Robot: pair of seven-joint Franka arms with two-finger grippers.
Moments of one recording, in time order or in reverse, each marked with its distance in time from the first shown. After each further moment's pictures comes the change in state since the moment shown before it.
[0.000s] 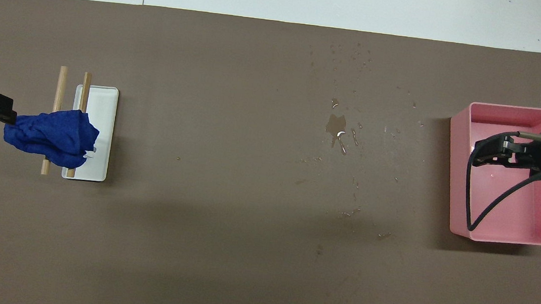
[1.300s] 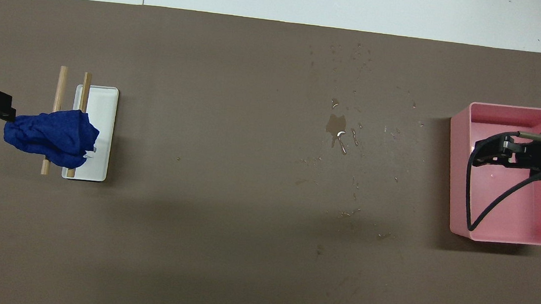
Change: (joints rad) left arm 0.001 -0.008 0.008 -0.037 0.000 0.064 -0.059; right arm 0.000 0.000 0.000 0.000 0.000 0.000 0.000
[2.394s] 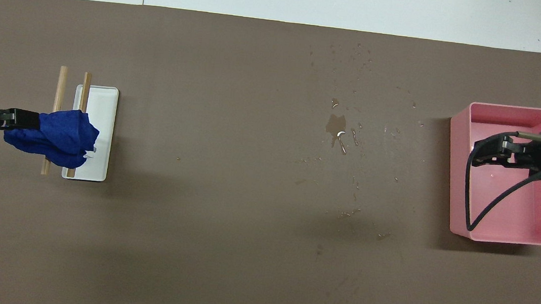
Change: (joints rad) left arm 0.065 -0.077 0.007 -0.470 0.040 0.518 0.063; right arm 0.000 0.001 0.002 -0.001 0.000 -0.001 0.000
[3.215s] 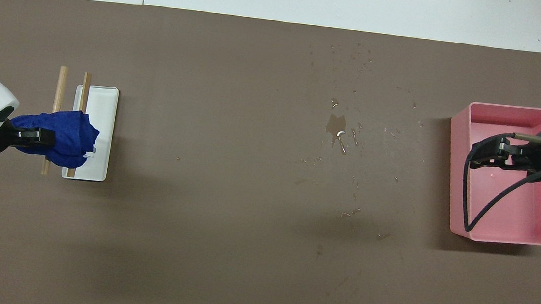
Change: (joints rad) left arm -0.002 0.000 -0.009 -0.094 0.002 0.056 0.005; right arm 0.000 0.000 0.000 -0.010 0.000 -0.002 0.000
